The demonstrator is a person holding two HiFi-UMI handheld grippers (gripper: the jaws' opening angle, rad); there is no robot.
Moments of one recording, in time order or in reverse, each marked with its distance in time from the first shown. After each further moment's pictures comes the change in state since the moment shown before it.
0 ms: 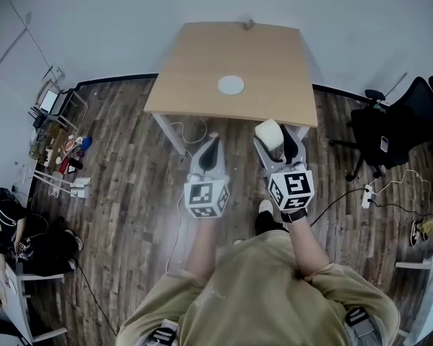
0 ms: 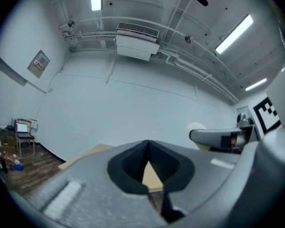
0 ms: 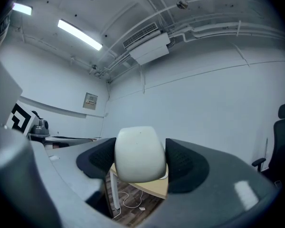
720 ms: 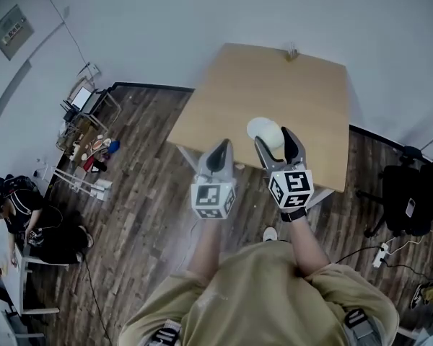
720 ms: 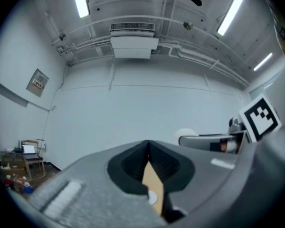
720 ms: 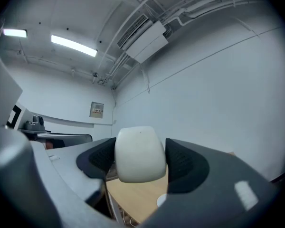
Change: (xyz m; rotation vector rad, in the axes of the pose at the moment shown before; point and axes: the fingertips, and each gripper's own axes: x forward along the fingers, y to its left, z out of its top) left arm 0.215 0.093 0.045 0.140 -0.043 0.140; right arm 0.253 -0.092 0.010 0.094 -0.053 0.182
